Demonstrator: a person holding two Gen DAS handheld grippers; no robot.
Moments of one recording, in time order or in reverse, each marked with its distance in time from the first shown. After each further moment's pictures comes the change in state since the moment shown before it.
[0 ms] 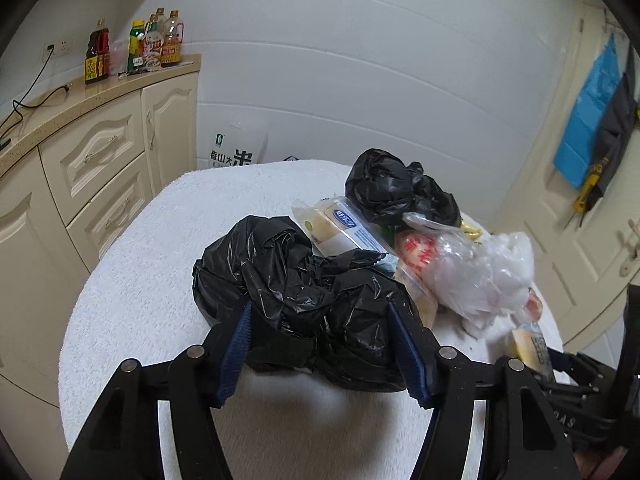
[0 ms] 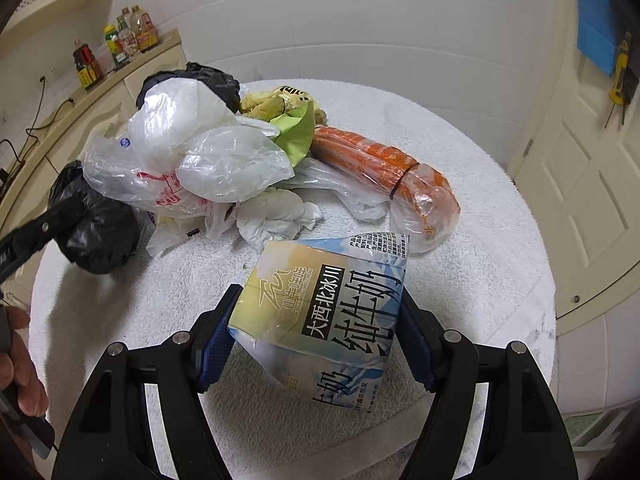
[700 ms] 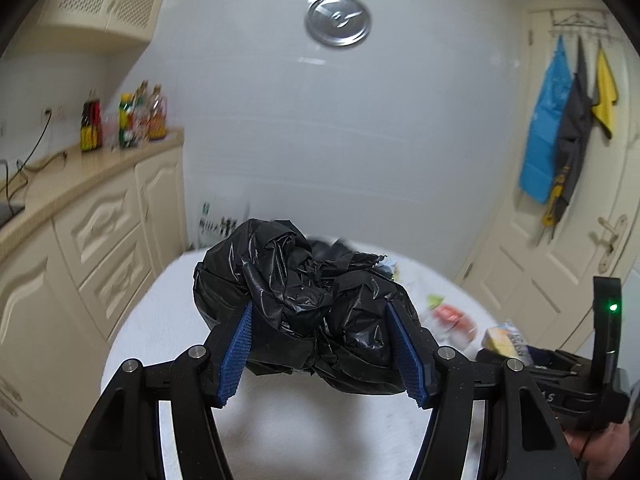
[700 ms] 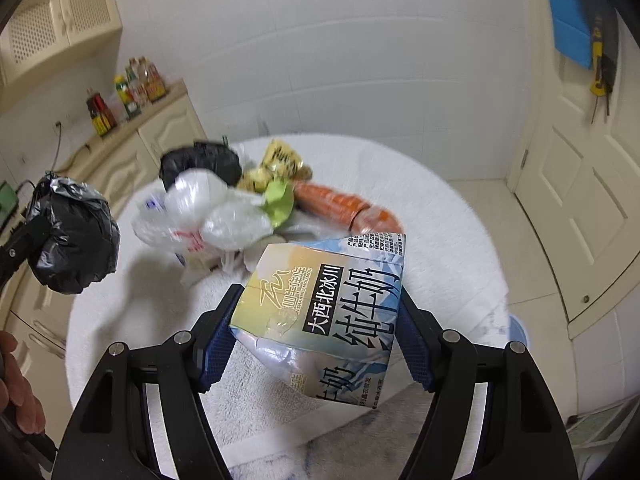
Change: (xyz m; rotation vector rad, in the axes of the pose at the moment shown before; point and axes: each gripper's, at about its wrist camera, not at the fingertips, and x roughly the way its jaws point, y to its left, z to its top) left arm -0.141 -0.055 -0.021 0.101 -0.235 -0.026; right arm -0.066 -0.026 -0.003 0.079 -0.158 0.067
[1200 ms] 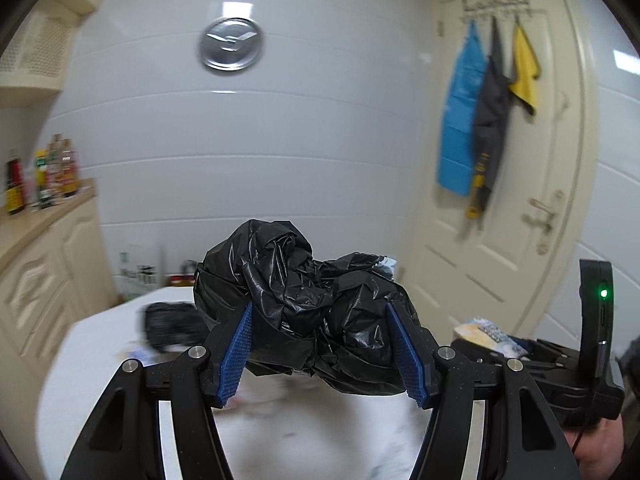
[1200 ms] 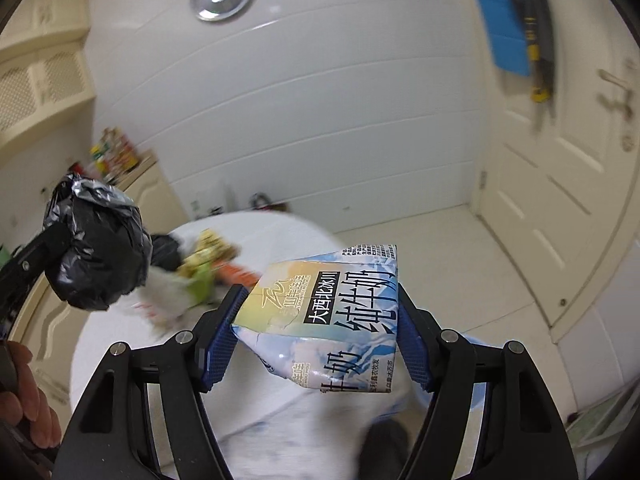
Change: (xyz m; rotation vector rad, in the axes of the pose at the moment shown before) left arm 0.018 -0.137 0.007 0.172 -0.052 -0.249; right arm -0.080 -0.100 0.022 0.128 -0.176 -0.083
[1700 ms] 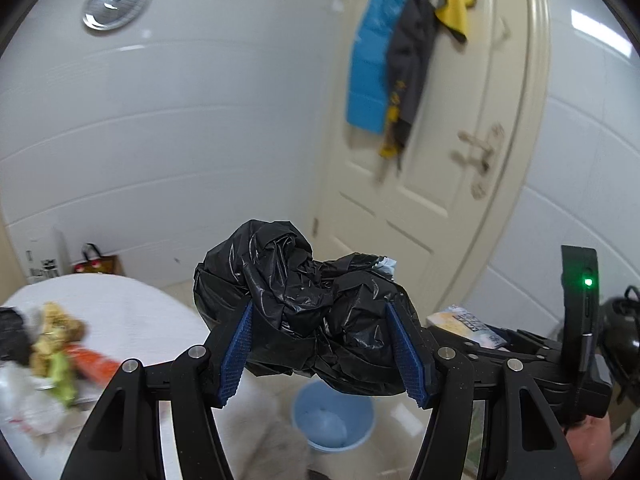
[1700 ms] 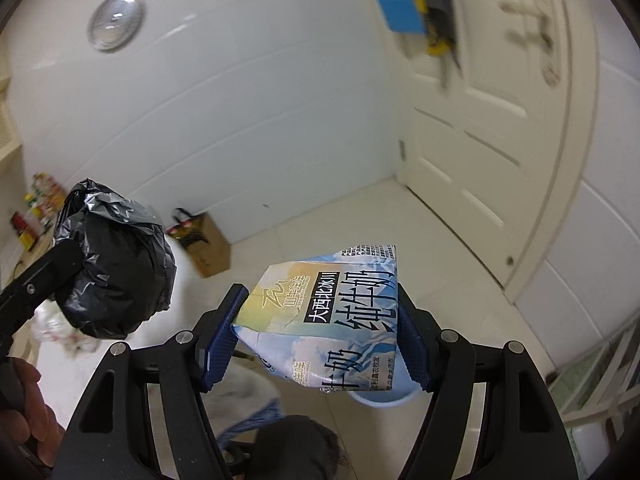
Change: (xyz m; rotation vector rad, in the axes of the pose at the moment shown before) left arm 0.155 -0.116 -0.024 0.116 0.197 -0.271; right arm 0.009 -0.171 -0.011 0.205 0.048 -0.178
